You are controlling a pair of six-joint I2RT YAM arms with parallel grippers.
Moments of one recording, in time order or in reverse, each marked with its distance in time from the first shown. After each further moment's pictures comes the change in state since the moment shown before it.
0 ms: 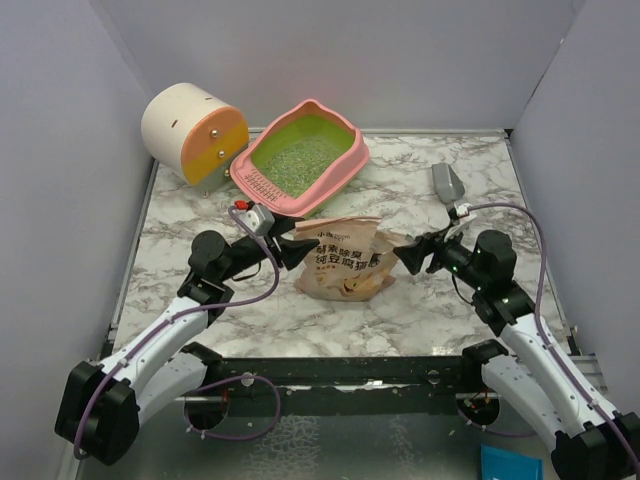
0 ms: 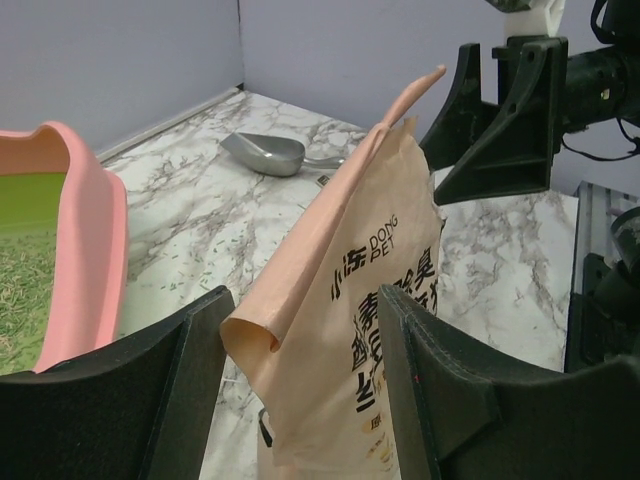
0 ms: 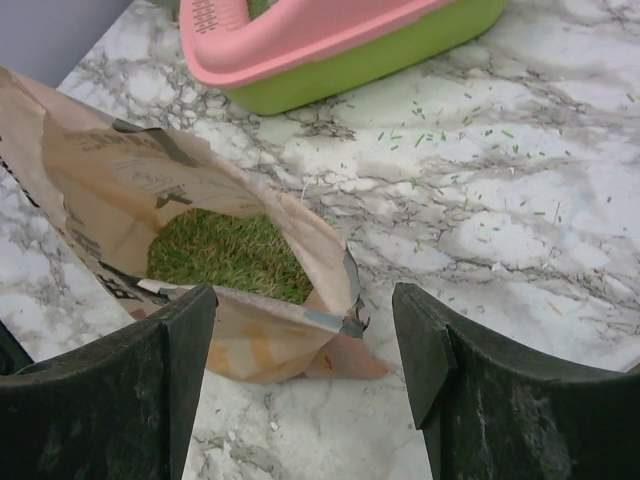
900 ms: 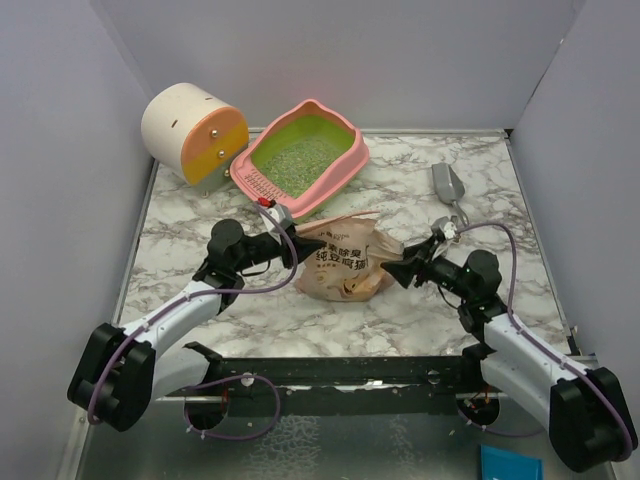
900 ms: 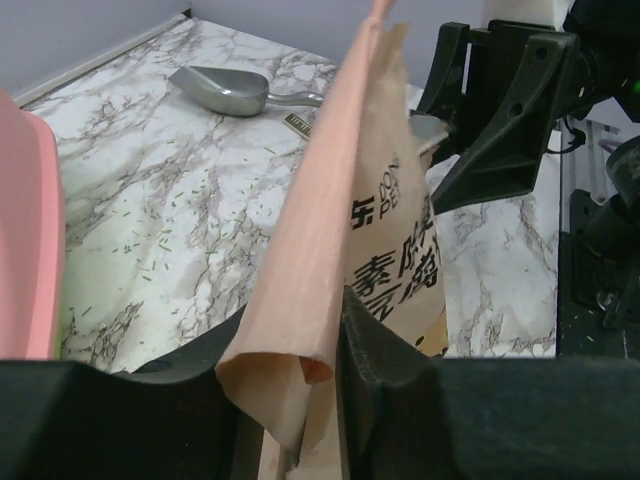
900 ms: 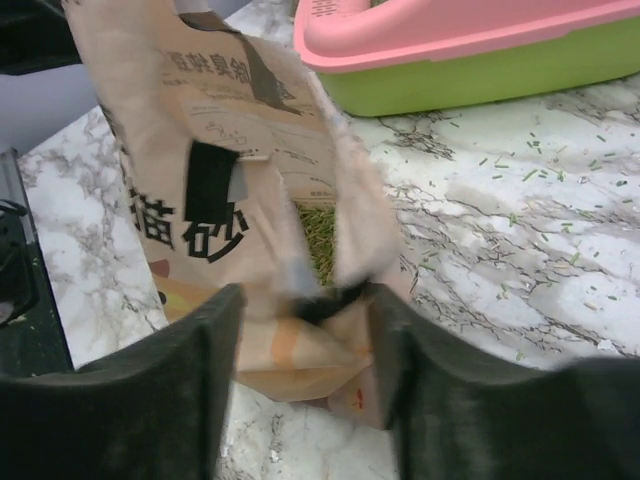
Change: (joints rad) left arm 0.000 0.192 0.019 0.022 0.094 0.068; right arm -0.003 0.170 -0.306 0.664 -0.272 0.030
